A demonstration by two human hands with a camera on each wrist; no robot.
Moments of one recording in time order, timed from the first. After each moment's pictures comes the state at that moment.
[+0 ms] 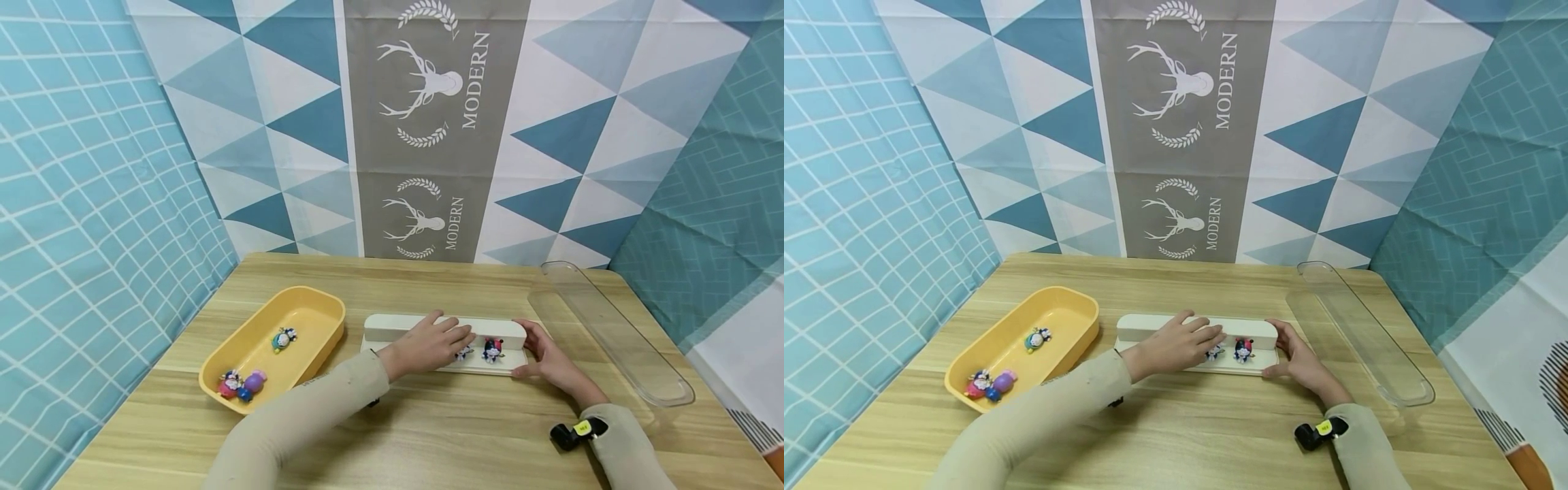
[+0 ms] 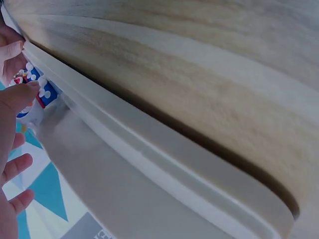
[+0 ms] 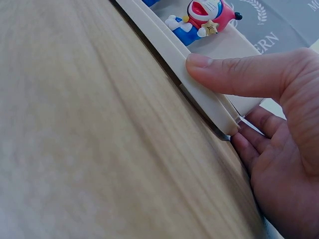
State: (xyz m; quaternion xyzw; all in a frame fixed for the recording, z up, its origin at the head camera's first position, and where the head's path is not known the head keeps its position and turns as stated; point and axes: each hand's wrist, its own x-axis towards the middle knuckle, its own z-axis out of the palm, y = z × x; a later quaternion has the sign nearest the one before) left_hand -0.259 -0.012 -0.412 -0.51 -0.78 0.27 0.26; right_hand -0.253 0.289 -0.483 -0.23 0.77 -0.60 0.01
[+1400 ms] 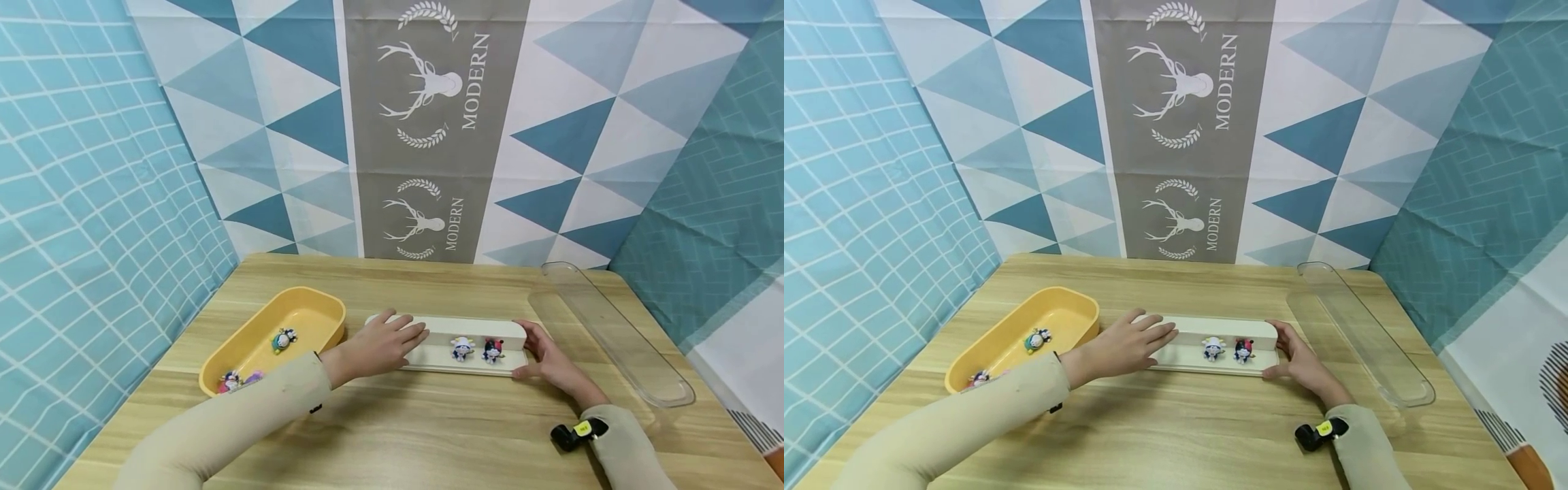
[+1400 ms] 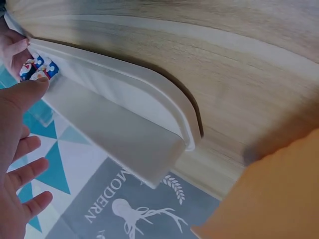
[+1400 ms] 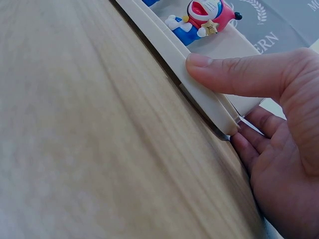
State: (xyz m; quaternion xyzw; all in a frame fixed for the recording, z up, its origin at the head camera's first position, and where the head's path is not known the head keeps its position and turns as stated) left_hand -0.236 -0.088 -0.384 -0.49 -0.79 0.28 0.25; right_hand -0.252 0.289 -0.482 -0.23 0.77 -0.59 0.01
